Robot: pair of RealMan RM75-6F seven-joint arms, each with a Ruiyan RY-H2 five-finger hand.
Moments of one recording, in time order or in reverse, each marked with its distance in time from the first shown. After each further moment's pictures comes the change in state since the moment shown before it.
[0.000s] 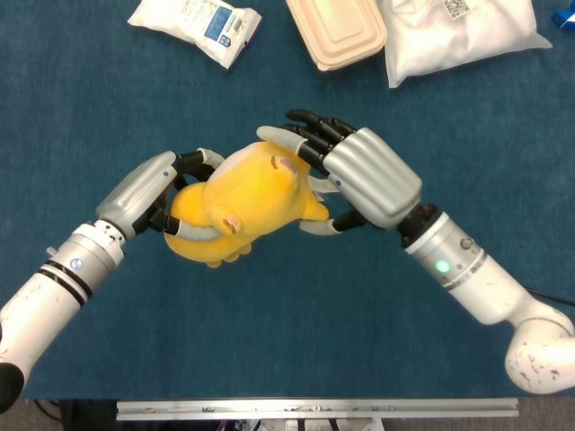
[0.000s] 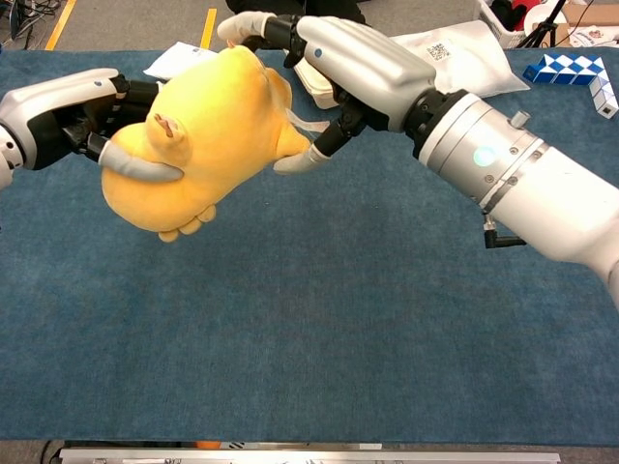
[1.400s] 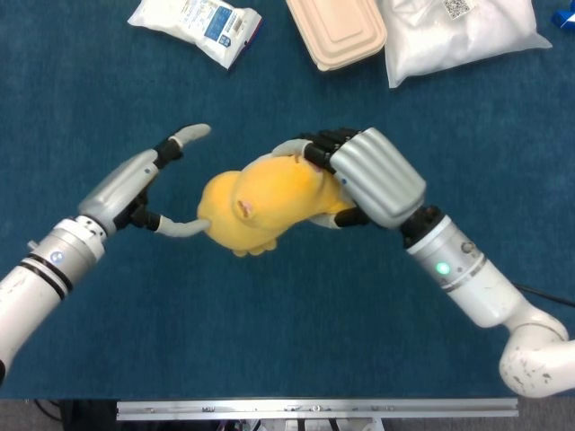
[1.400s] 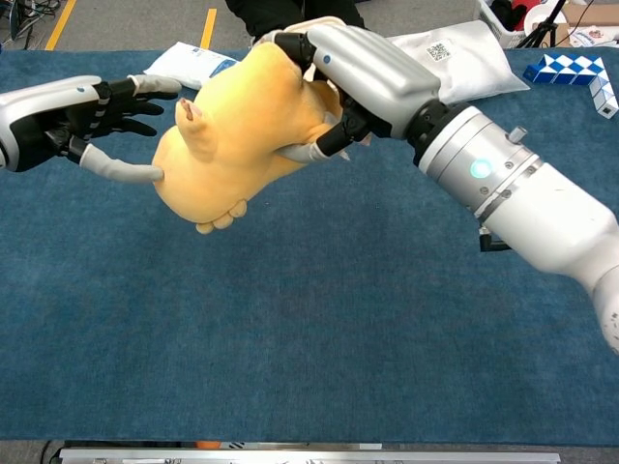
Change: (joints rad) left arm 0.007 0.033 0.031 0.100 0.116 -0.044 -0.160; right arm -0.006 -0.033 -0.049 0.041 -0.013 0.094 0.010
